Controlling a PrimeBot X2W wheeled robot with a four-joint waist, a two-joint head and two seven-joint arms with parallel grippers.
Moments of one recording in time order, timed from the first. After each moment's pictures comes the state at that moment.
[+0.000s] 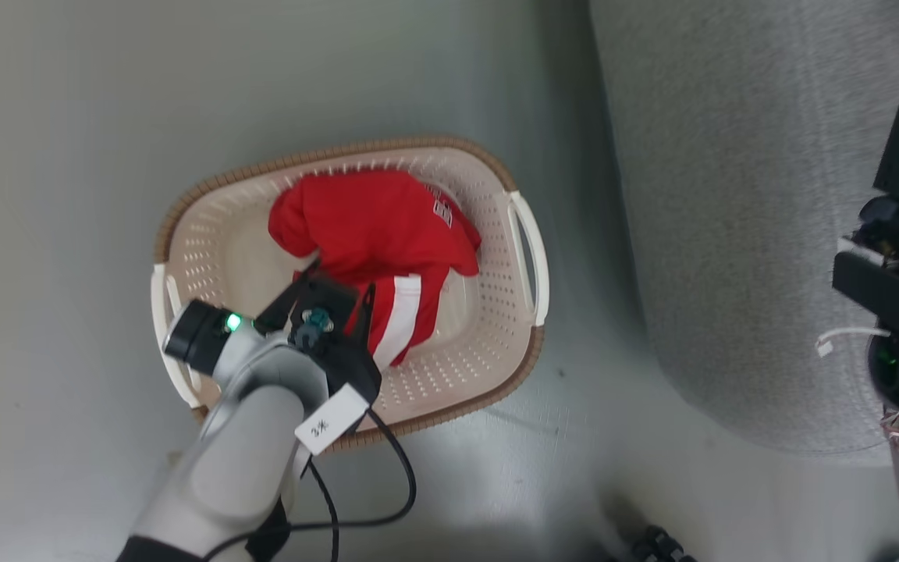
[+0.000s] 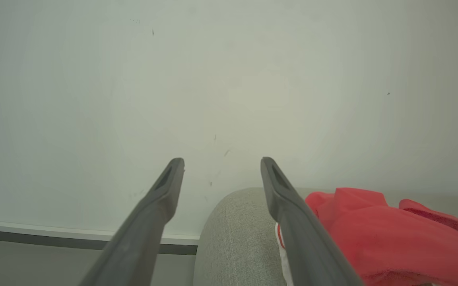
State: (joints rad) left arm -0.69 0.05 -0.50 0.83 -0.11 0.03 -0.05; right arm -0.51 -0.25 0.11 -0.26 0.20 -0.12 -0.26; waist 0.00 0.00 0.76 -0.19
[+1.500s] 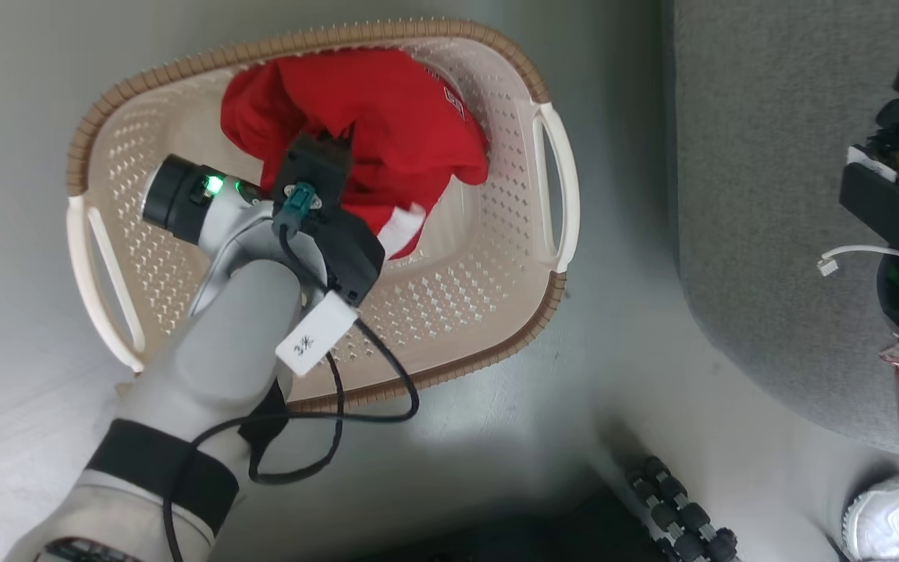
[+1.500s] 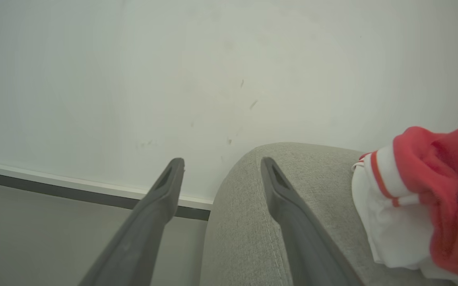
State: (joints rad) left arm -0.99 0.04 -0.59 0.95 -0.24 0.07 -0.22; right arm -0.70 -0.24 0.14 -0.25 0.13 -0.12 -0.26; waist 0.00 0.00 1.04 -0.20
